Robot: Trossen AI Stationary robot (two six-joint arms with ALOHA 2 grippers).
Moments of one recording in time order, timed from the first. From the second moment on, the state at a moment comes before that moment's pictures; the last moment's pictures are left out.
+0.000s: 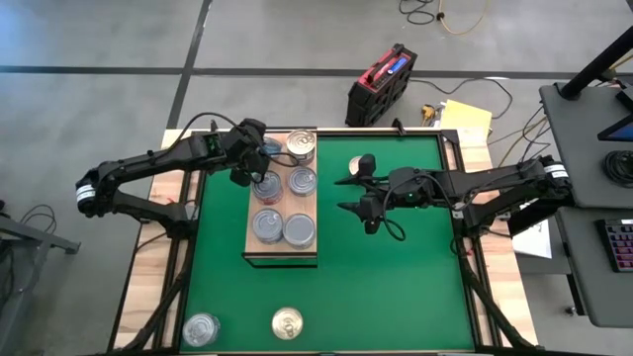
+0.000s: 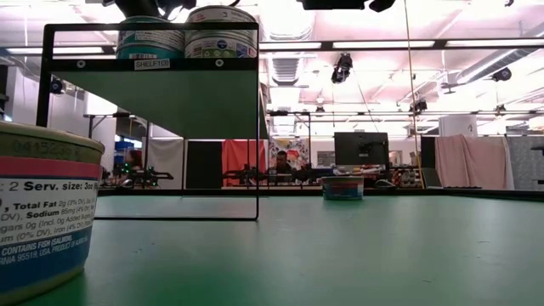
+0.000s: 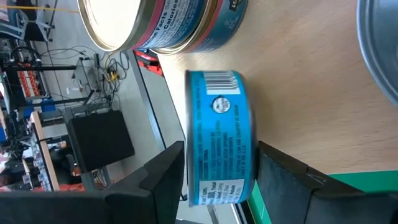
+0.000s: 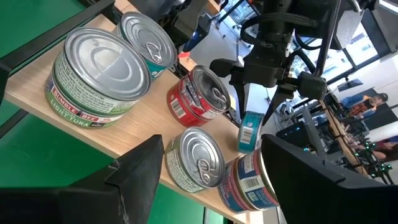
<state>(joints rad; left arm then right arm) 0.39 1.22 1.08 -0.72 -0.40 1.03 0.08 1.30 1.09 -0.12 0.23 -0.72</state>
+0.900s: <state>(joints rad) 0.39 1.22 1.08 -0.73 -0.40 1.03 0.08 1.30 1.09 -0.12 0.23 -0.72</state>
